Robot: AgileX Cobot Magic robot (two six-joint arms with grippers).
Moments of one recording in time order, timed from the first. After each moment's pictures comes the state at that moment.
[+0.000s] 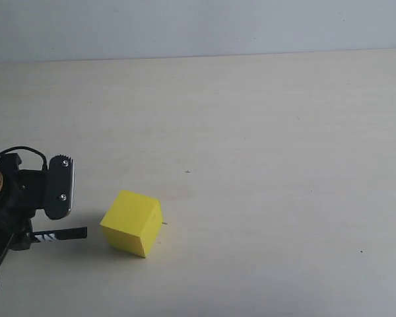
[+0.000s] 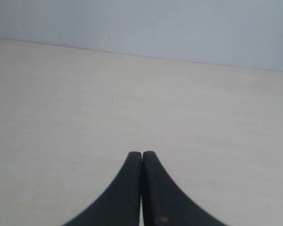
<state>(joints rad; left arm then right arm) -0.48 1.57 -0.63 0.19 0.65 0.83 0.25 0.00 -0.01 -0.11 0.38 0.02</state>
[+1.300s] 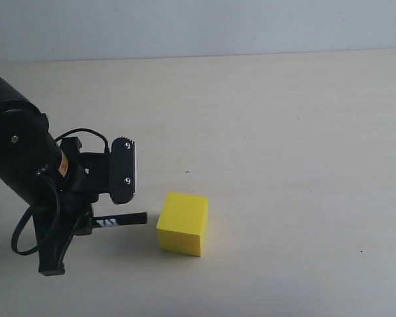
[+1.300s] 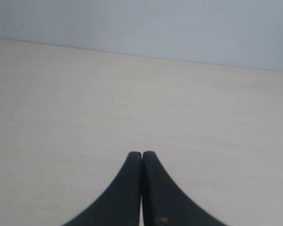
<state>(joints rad) -0.69 1.63 -0.80 0.10 0.69 0.75 0.25 0.00 -0.01 -0.11 0.38 0.02</state>
